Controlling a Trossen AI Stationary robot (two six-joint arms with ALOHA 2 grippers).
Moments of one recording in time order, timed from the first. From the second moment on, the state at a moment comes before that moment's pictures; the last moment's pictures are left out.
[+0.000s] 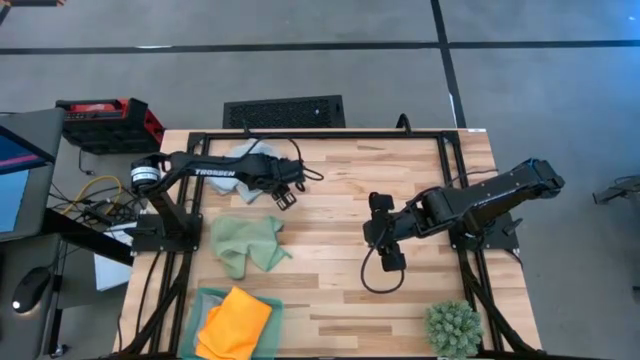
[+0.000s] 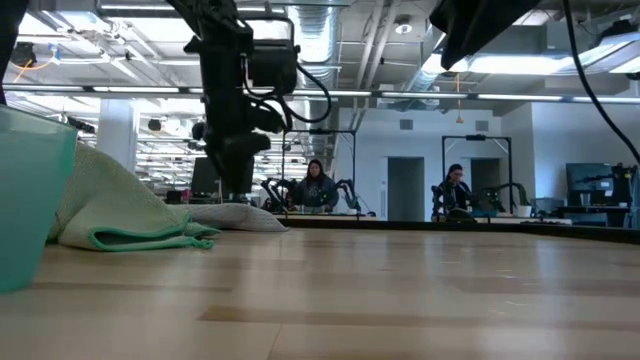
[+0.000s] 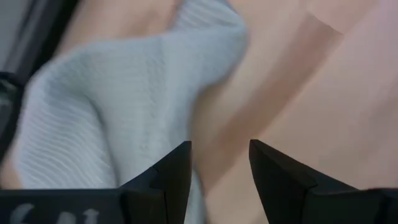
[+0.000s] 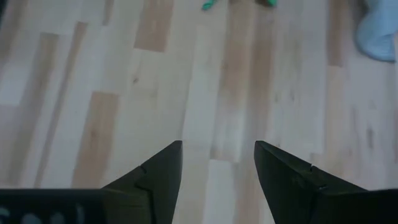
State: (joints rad) left arm 0.27 1.71 1.16 -0.82 -0.38 -0.33; right arm 0.32 1.41 1.24 -0.89 0.17 0.05
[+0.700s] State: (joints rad) left arm 0.40 1.70 1.04 -0.65 -0.35 -0.23; right arm 0.32 1.41 1.24 -0.90 0.22 0.04
